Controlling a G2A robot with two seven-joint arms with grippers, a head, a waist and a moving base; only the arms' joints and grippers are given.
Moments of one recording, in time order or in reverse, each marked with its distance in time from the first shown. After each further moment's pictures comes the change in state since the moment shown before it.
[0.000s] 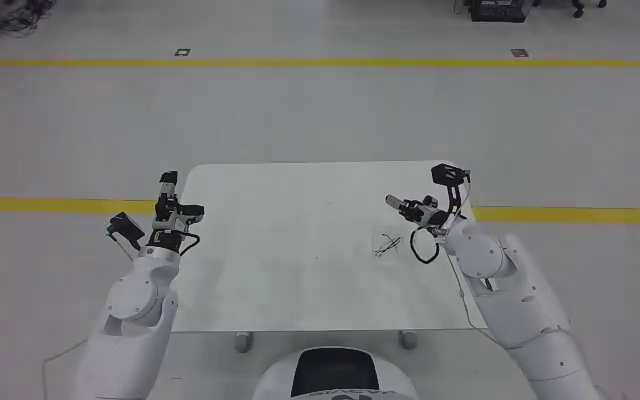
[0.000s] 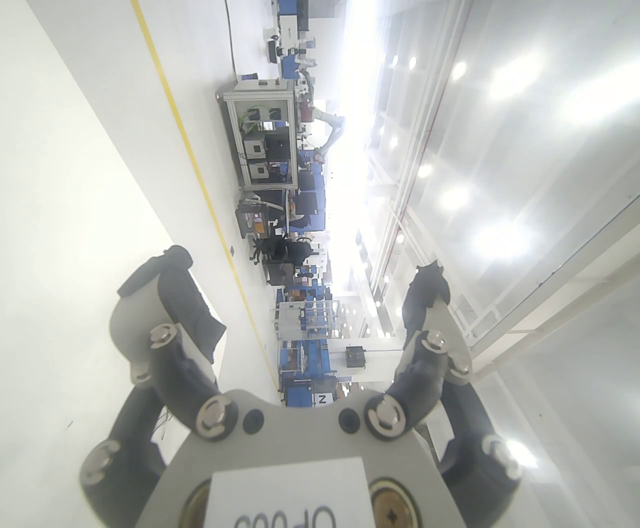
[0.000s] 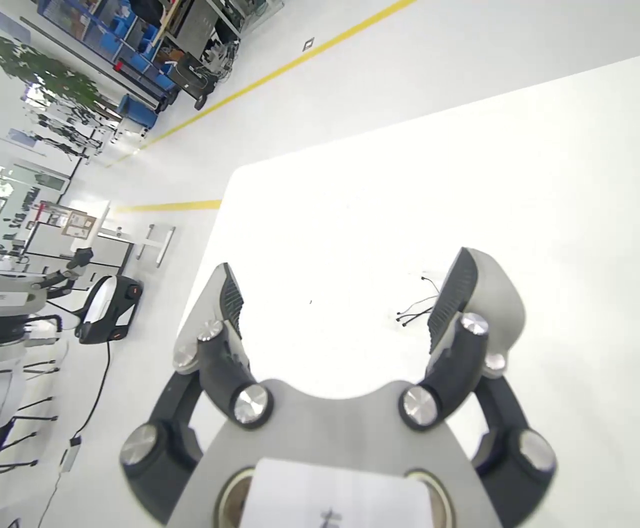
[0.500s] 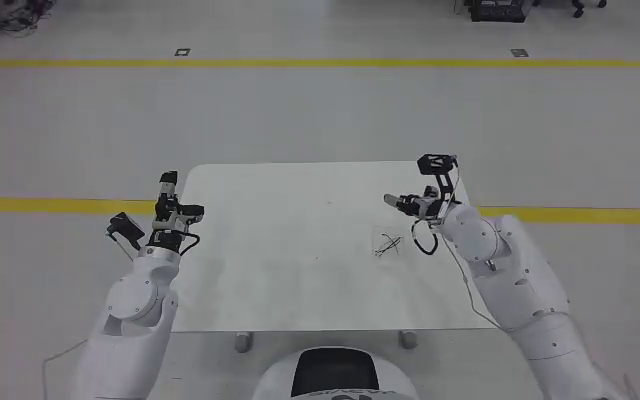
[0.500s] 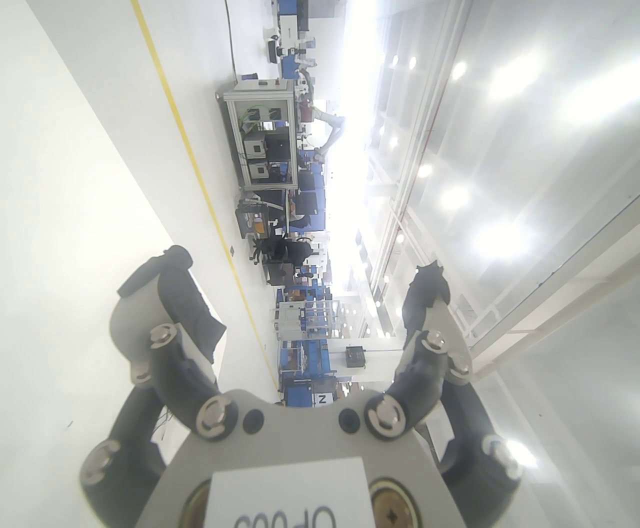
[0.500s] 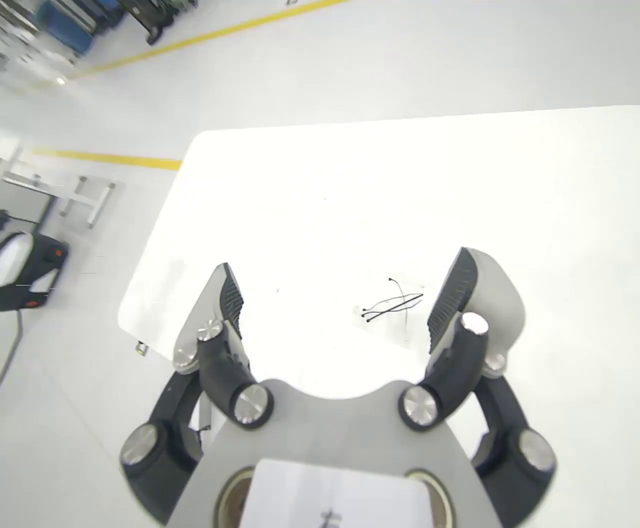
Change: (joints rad) left arm 0.000 0.000 0.000 0.000 0.000 0.000 0.000; right arm 0.153 0.005 -0.069 0.055 -0.211 -0.043 0.203
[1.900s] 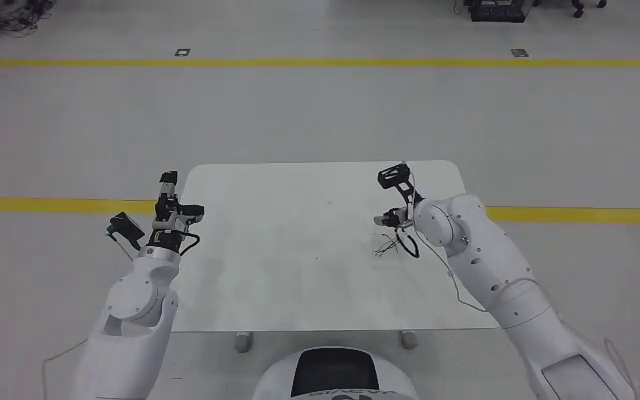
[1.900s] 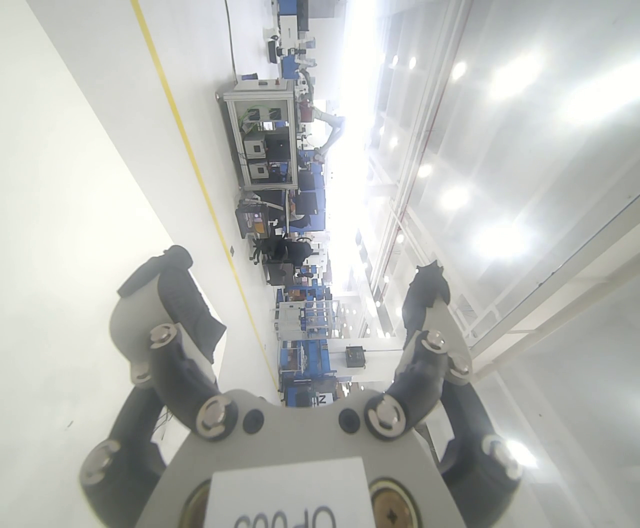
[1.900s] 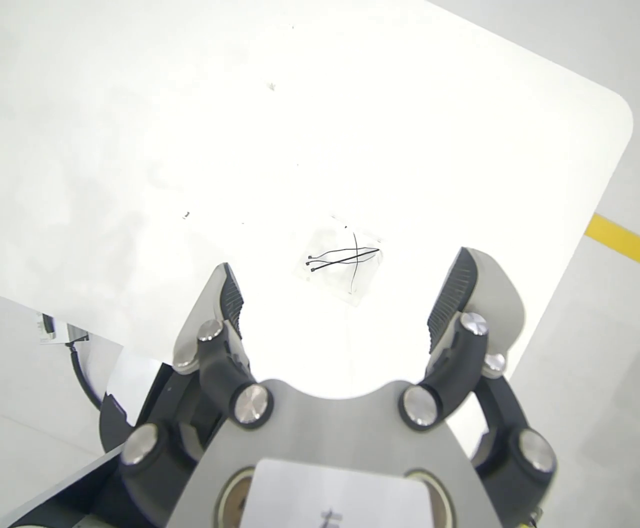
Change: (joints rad) left arm 0.000 0.000 0.000 0.000 0.000 0.000 0.000; right arm 0.191 -0.039 -0.226 0.157 -0.240 -0.033 0.276
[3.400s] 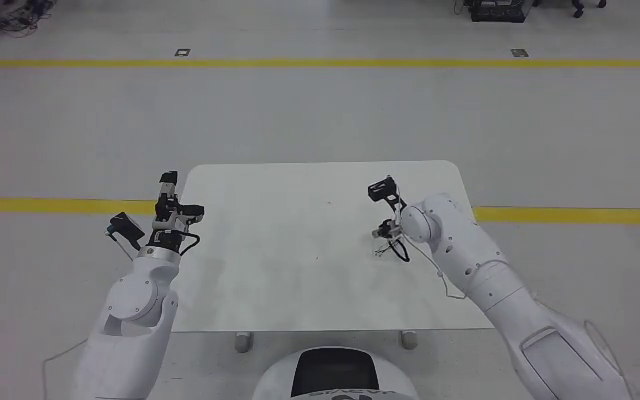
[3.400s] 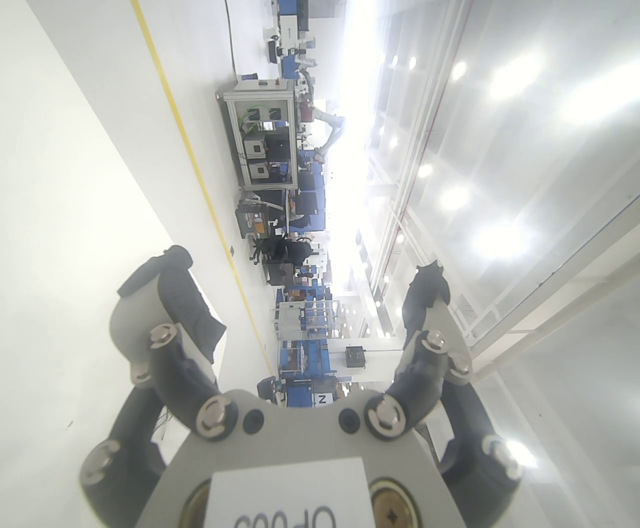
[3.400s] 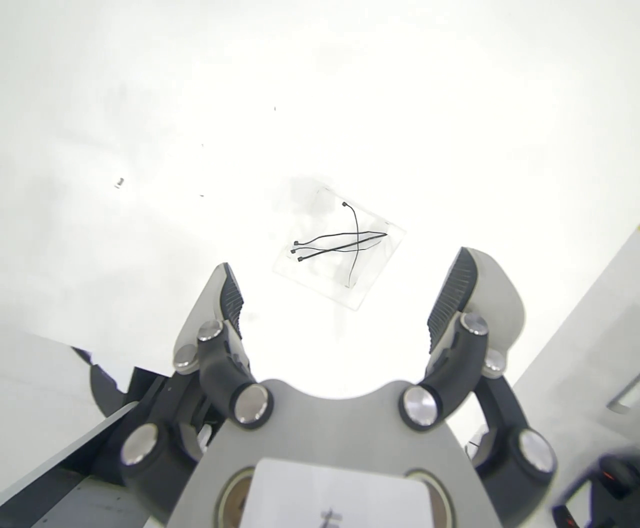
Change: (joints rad) left arm 0.000 0.000 0.000 0.000 0.000 0.000 0.000; right arm 0.128 -0.074 -0.164 0.282 -0.022 -0.017 0.024
